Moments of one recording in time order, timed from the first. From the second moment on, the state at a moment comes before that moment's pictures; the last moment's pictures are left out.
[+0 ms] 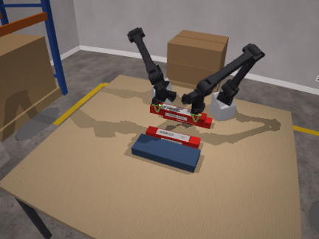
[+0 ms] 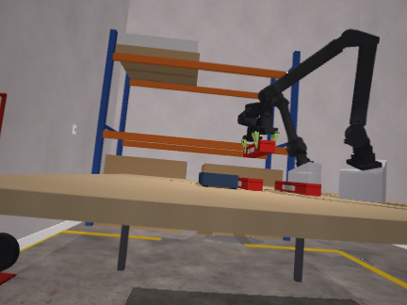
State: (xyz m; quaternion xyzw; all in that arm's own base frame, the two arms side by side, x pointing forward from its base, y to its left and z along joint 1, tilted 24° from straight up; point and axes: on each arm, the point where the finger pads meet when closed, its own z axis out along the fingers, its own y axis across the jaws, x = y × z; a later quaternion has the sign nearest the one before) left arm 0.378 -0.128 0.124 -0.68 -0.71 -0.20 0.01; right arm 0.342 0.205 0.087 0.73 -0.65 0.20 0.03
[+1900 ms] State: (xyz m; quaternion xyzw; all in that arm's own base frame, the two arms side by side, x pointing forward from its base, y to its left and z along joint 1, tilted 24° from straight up) left arm 0.307 -0.141 0.100 -0.68 -0.71 -0.21 0.01; right arm 0.271 0.182 0.075 0.73 -0.65 0.20 0.02
